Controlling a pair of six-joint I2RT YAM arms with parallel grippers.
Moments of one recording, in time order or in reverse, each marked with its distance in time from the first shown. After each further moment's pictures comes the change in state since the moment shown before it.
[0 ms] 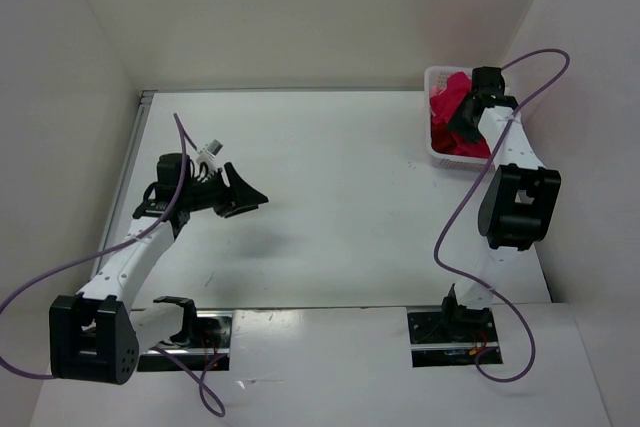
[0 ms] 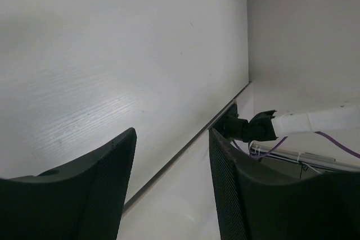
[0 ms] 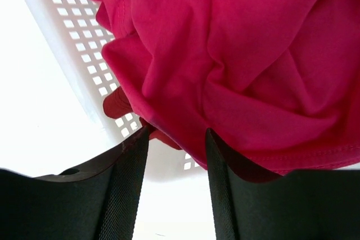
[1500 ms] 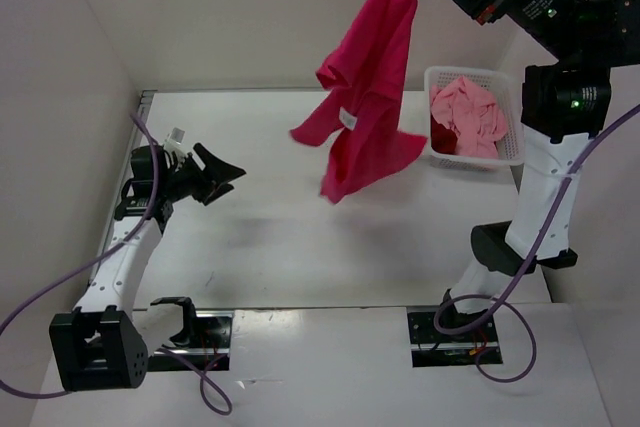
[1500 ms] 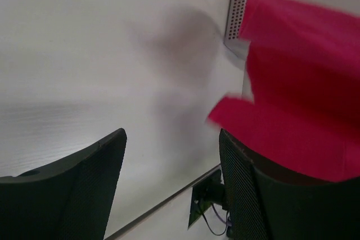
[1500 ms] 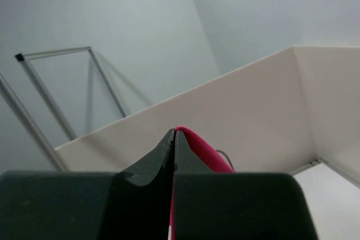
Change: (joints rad) left arm 0.141 -0.046 0.072 -0.040 -0.154 -0.156; right arm 0.280 -0.145 1.121 0.459 -0.983 0.624
